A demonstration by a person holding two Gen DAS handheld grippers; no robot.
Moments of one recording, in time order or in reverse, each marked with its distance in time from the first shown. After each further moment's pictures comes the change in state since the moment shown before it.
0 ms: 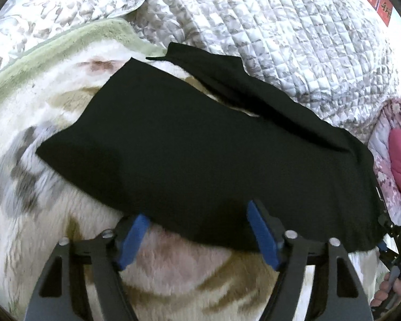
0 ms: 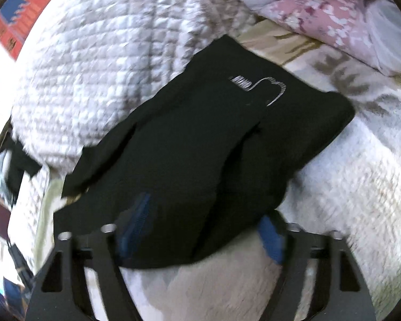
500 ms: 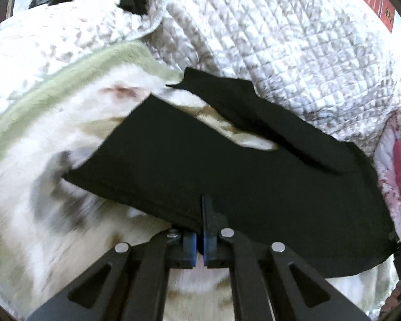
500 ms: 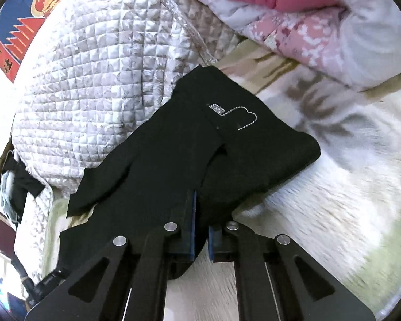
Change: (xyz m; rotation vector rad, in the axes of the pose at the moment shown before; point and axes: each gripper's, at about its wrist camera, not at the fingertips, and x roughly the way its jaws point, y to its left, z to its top) left arm -0.046 0.009 0.011 -0.011 -0.072 0.049; right arm -0.048 -0.010 0.010 0.039 -0.063 -0.005
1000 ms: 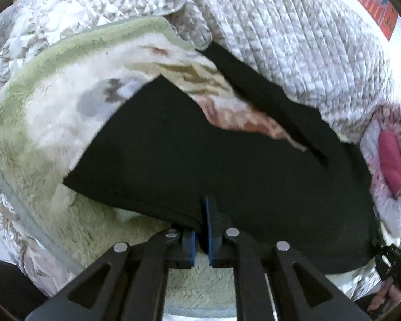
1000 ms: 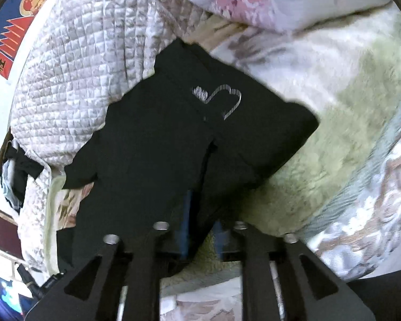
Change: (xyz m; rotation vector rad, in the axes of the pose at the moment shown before) left arm -0.041 0.040 -0.065 -0.074 0.055 -0.048; right arm -0.051 -0.045 -0.057 0.061 0.096 -0.040
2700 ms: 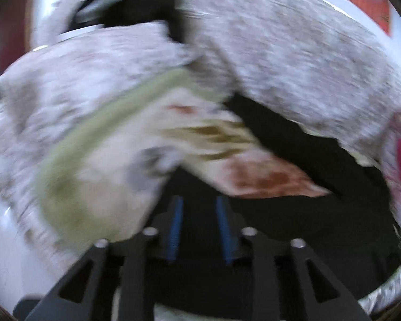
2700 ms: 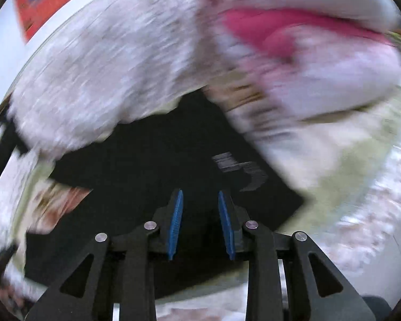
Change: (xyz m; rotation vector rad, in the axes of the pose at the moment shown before) left arm -0.028 -0.001 0.038 0.122 -0.170 0.140; right arm -0.033 0.068 0.014 -0.303 -0.130 -0.097
